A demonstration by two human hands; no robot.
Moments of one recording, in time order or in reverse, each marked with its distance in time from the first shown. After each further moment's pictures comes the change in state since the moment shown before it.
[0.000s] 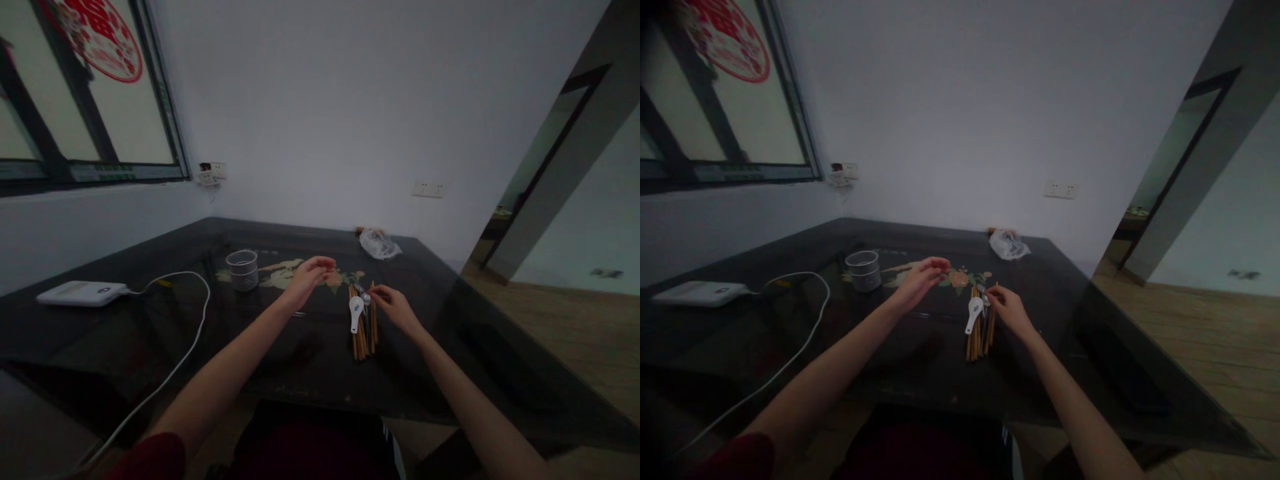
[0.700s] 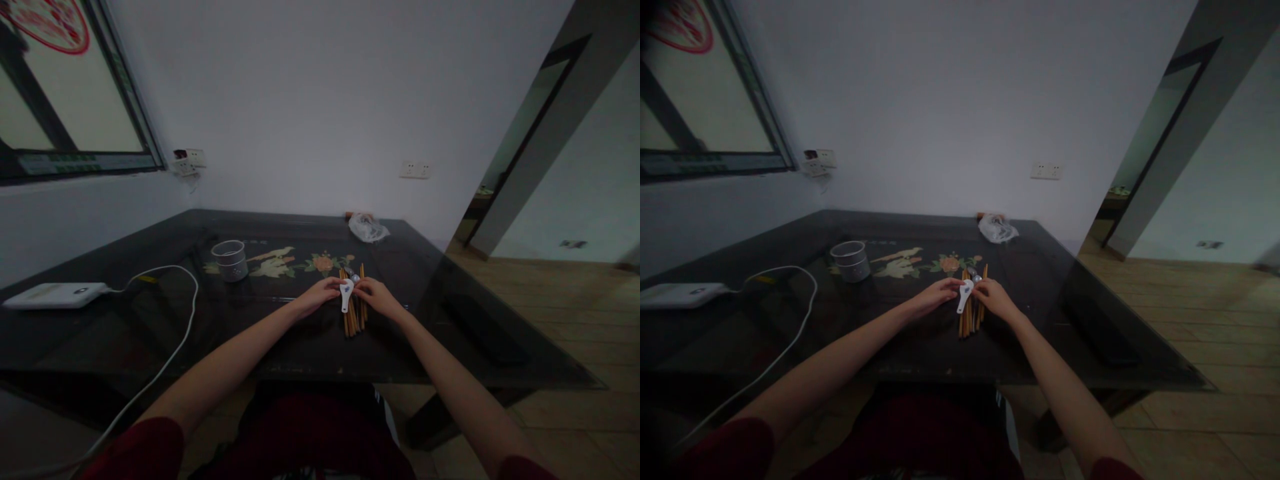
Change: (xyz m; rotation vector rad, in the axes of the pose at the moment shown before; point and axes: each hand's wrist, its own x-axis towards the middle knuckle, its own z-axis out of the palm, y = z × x) left_hand -0.014 -0.089 0.016 0.078 -0.284 -0.322; right_hand -0.014 0.014 0.013 -0.169 -0.182 -0.108
